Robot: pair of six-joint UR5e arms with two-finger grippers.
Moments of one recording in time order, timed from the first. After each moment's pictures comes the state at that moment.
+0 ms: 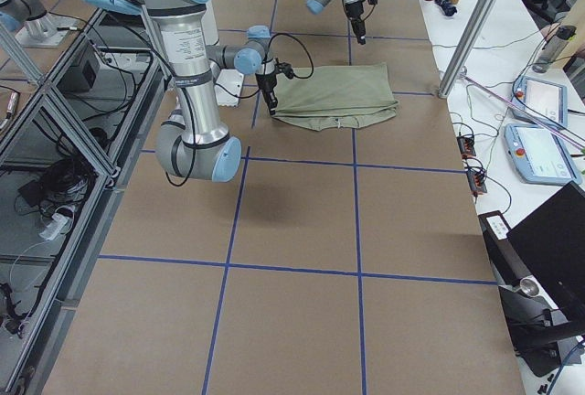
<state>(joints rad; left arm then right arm) -0.83 -2.12 -1.27 -2.56 -2.00 -1.44 0.24 -1.17 2.00 -1.83 1.57 0.94</state>
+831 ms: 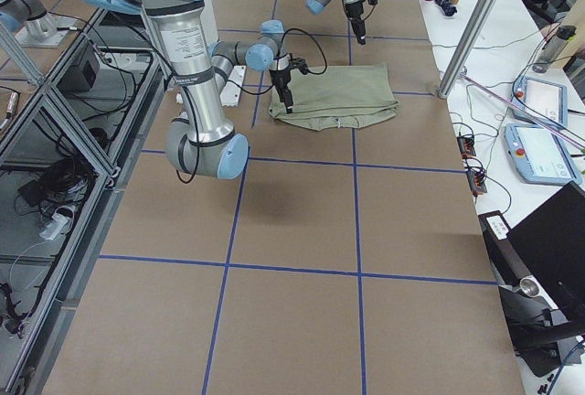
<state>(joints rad) -0.83 -2.13 -1.27 -2.56 -2.00 -1.44 0.33 -1.10 1.93 -1.82 1.59 0.92</state>
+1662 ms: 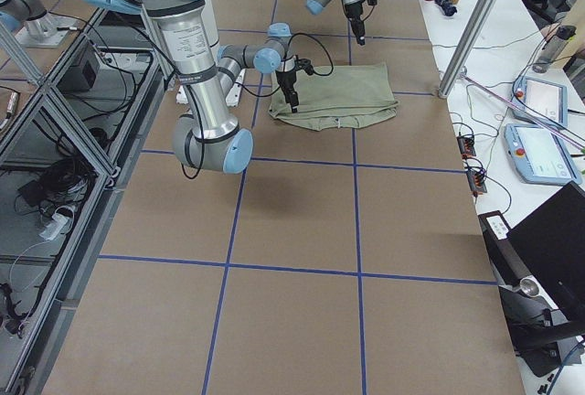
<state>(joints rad) -0.83 -2.12 -1.27 -2.56 -2.00 -1.44 0.35 -1.06 1.83 -1.72 1.64 0.89</state>
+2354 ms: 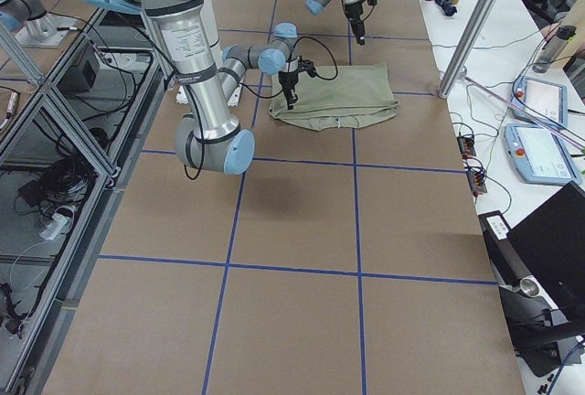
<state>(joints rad) -0.83 -2.12 -1.27 -2.56 -2.00 -1.44 0.39 -1.06 1.83 -1.71 1.75 0.86</state>
